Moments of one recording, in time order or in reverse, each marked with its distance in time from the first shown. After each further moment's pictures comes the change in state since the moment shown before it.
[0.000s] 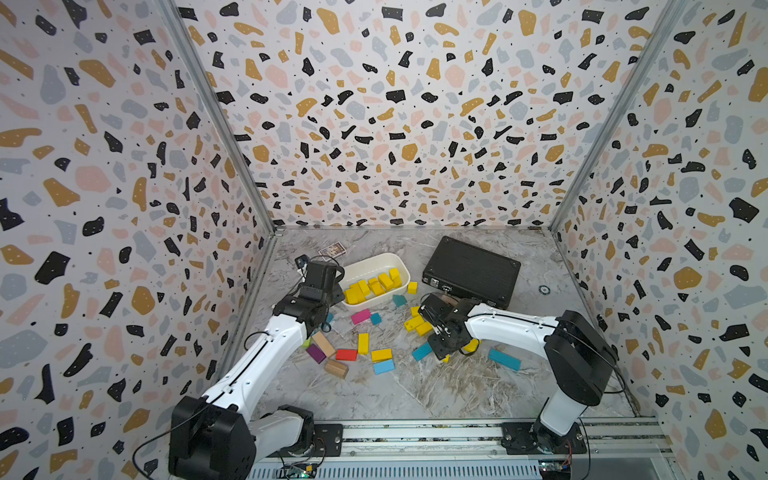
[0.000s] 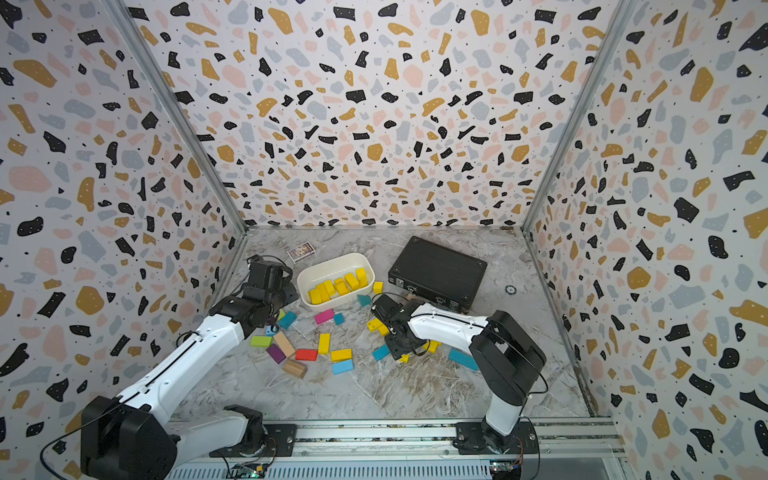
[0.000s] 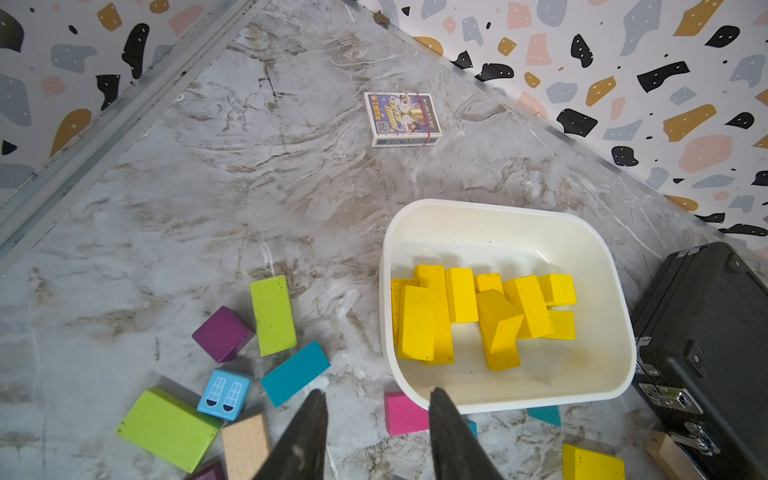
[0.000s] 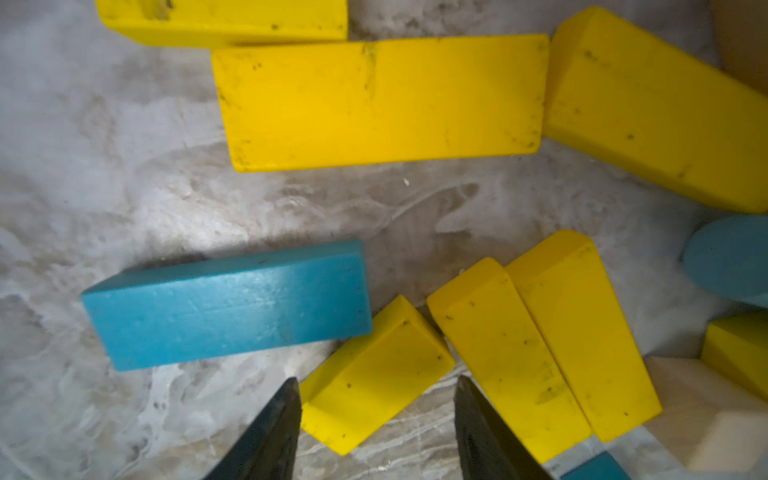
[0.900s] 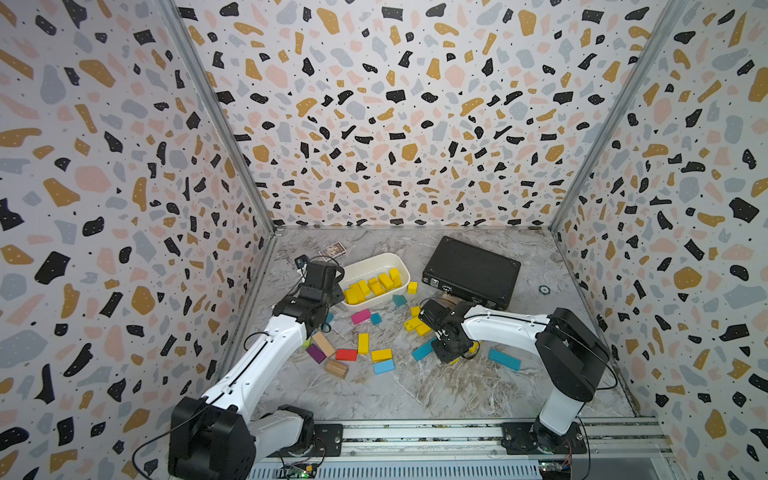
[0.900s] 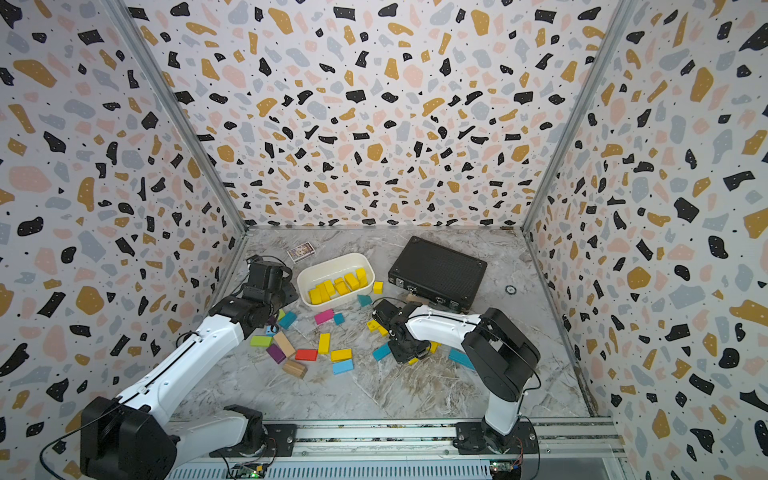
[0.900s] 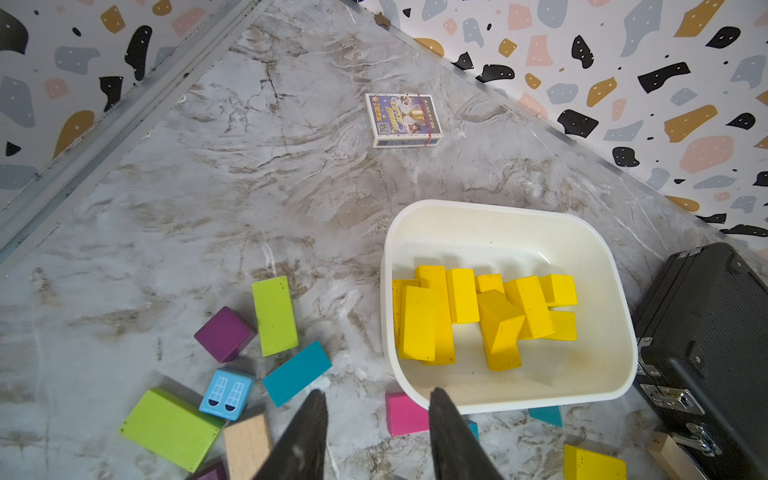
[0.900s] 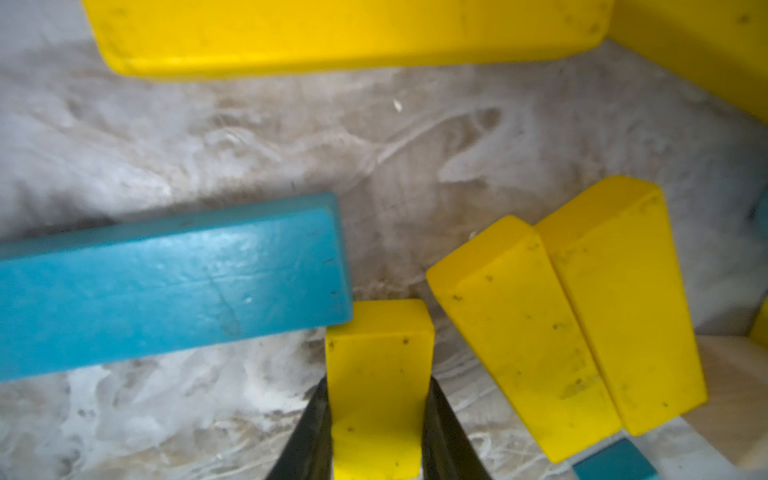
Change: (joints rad) left arm 0.000 0.001 0.000 0.000 -0.003 0.002; right arm 0.000 0.018 -0.037 -0.031 -0.012 0.008
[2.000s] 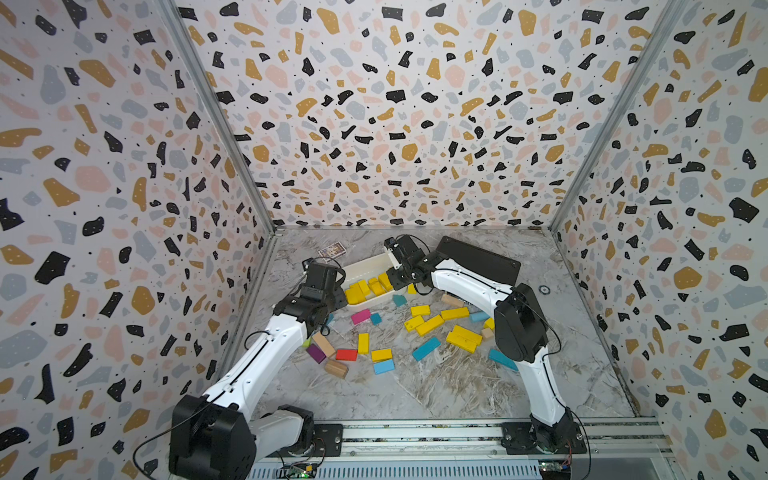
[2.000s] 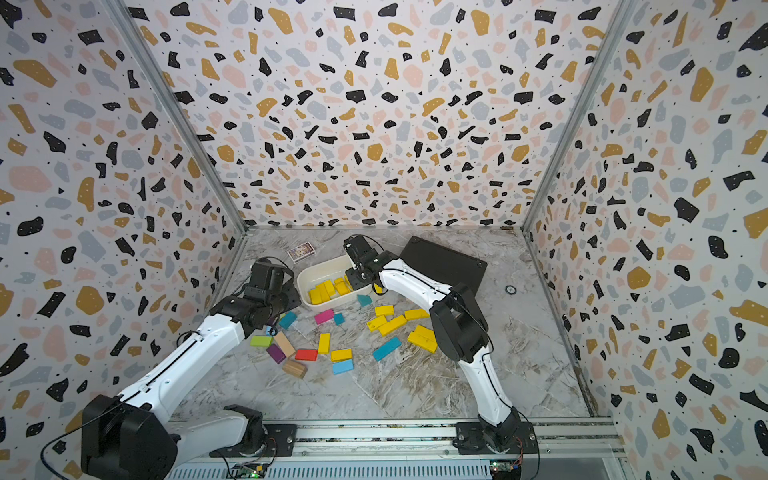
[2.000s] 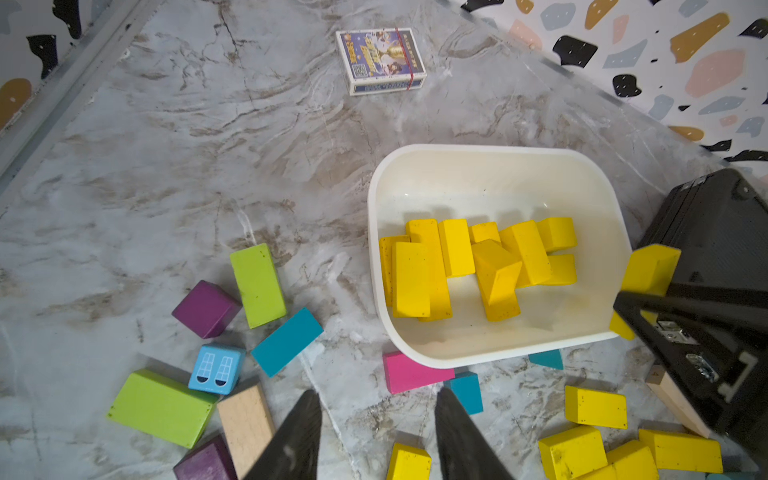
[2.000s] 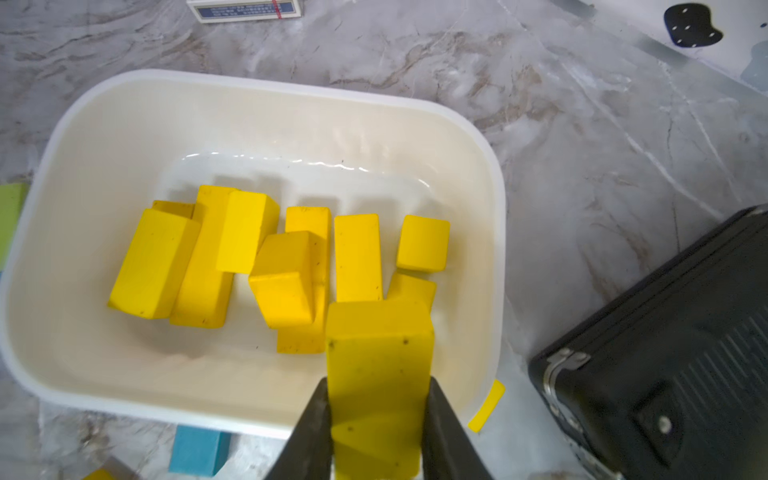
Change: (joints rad) left arm 0.000 0.017 0.001 -0.074 0.108 0.060; right arm -0.113 0.457 0.838 0.245 -0.015 -0.220
